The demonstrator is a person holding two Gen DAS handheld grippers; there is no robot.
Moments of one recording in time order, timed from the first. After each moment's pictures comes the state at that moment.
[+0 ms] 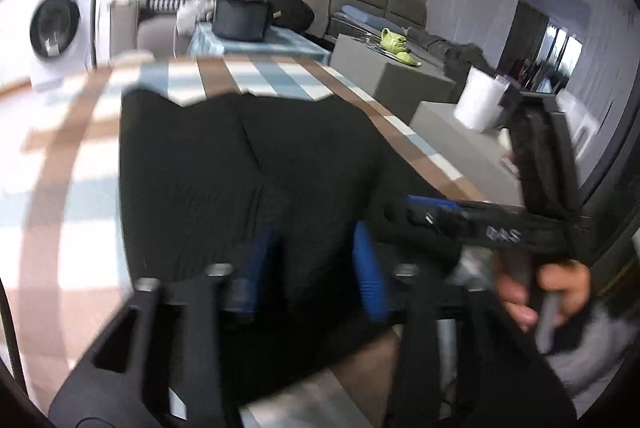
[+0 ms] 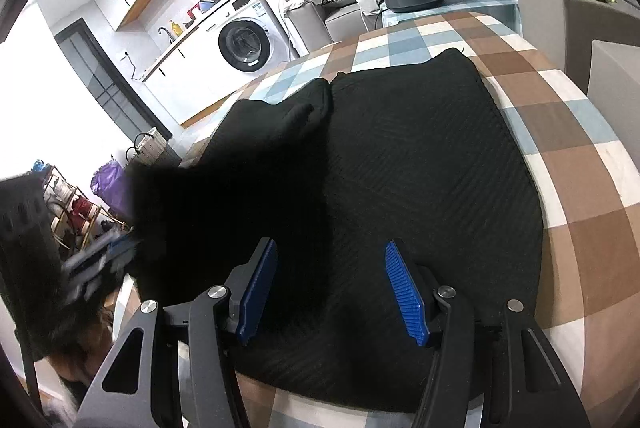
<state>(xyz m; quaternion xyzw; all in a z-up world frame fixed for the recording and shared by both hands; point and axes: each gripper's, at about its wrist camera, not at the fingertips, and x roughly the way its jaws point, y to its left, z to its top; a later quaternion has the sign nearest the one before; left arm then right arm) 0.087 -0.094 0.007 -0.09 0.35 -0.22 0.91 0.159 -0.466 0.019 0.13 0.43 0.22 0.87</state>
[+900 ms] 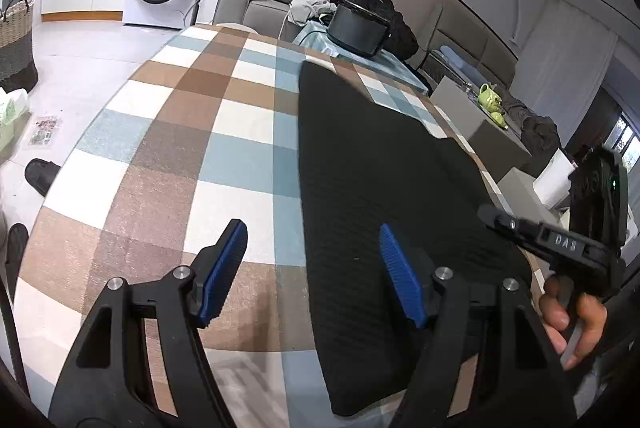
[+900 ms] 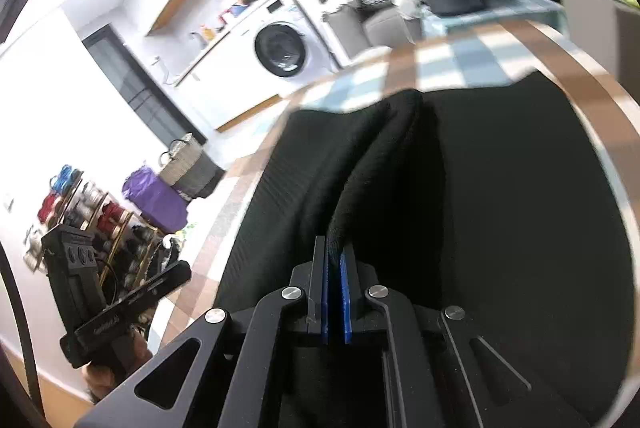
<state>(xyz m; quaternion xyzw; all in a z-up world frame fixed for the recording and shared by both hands) 0.088 0.049 -0.027 -0.19 0.36 -0.06 0.91 0.189 -0.416 0.029 0.16 0.42 0.27 0.85</state>
